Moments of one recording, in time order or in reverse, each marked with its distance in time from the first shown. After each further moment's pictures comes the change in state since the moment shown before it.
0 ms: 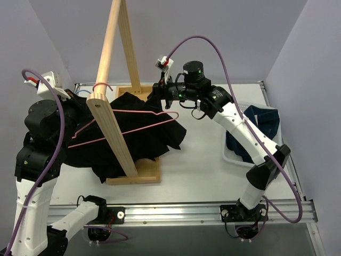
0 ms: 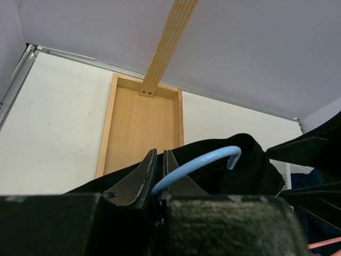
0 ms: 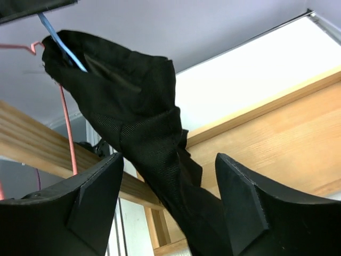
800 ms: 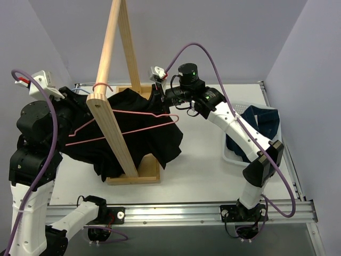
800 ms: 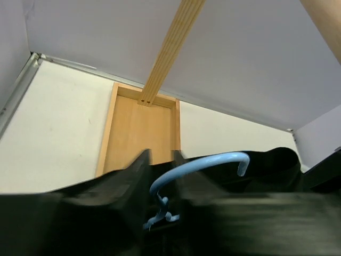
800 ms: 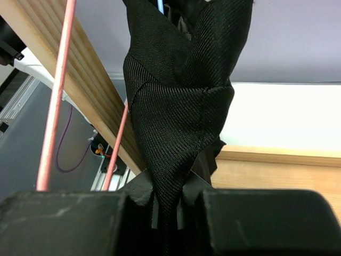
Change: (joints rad) left arm 0.000 0.010 0.065 -0.031 -0.030 -0.008; right arm -0.005 0.043 -0.034 0.091 -0.401 -0.216
